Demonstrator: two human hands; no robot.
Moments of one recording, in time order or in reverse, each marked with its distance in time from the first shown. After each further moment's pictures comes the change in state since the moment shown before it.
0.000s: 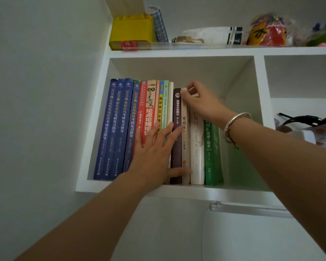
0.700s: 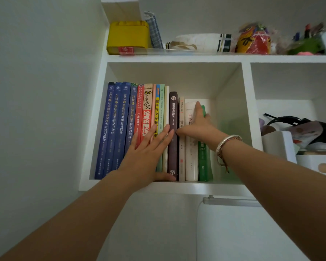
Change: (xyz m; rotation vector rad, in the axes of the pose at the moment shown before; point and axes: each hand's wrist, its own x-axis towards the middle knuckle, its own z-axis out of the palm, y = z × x) left_hand -0.007 -0.019 -0.010 0.055 -0.109 0.138; right_hand -0.047 -0.002 0.014 -0.046 -0.100 0.497
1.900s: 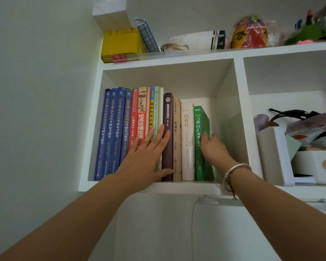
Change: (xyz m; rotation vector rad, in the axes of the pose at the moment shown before) left_hand 0.001 0.022 -0.010 -0.007 -0.067 -0.072; right_hand -0.008 0.070 0.005 0.213 0.083 0.179
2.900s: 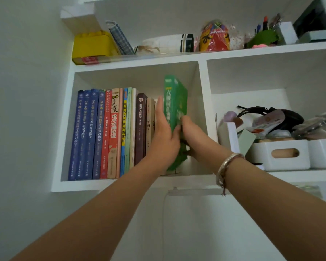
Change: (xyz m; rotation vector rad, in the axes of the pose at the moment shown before) left_hand 0.045 0.126 -0.039 -1.168 0.401 -0.112; right_hand -0.066 -0.036 -0.060 0.393 -0.312 -0.020
